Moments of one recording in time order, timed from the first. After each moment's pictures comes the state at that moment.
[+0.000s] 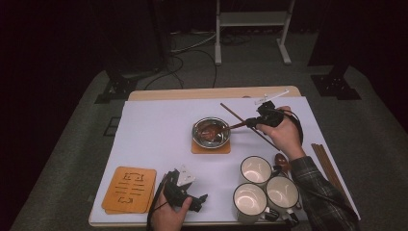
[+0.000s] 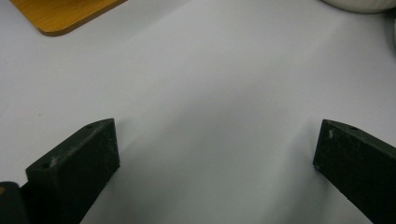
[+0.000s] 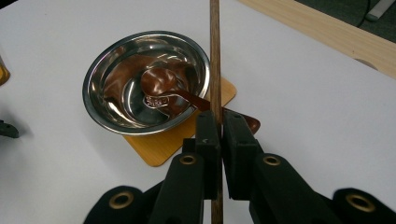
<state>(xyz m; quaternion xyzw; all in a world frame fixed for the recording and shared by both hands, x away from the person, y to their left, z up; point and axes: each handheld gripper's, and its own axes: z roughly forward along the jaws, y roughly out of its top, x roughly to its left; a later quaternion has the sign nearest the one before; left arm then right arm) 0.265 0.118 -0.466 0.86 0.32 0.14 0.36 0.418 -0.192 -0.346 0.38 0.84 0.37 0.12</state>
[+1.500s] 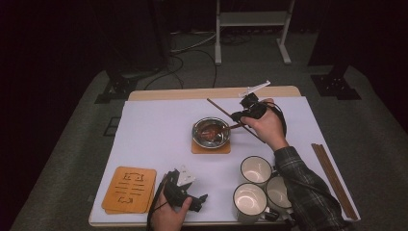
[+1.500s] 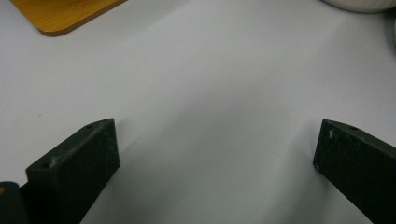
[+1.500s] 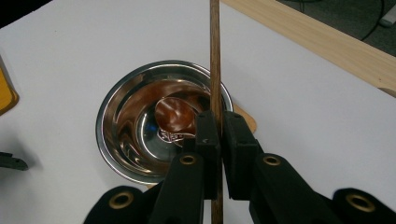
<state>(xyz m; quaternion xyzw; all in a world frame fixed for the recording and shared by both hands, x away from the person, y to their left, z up) 0.265 0.118 -0.466 0.86 0.33 0.15 0.36 0.440 -0.150 -0.336 0.37 0.84 0.37 0.12</state>
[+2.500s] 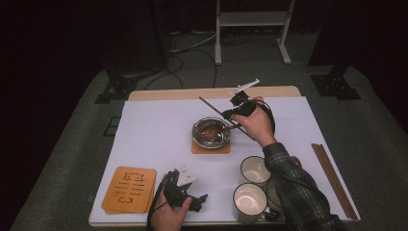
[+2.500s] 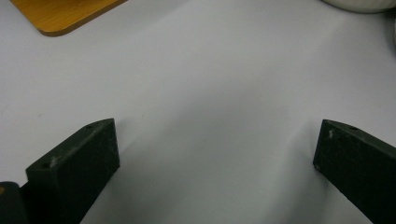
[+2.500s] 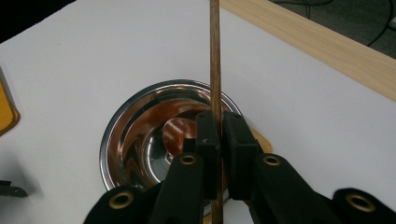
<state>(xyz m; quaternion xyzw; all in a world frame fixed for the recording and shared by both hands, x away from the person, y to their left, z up) 0.265 0.118 -0.466 0.86 0.33 0.15 0.36 0.454 -0.124 -0.341 0.37 0.84 0.37 0.11</state>
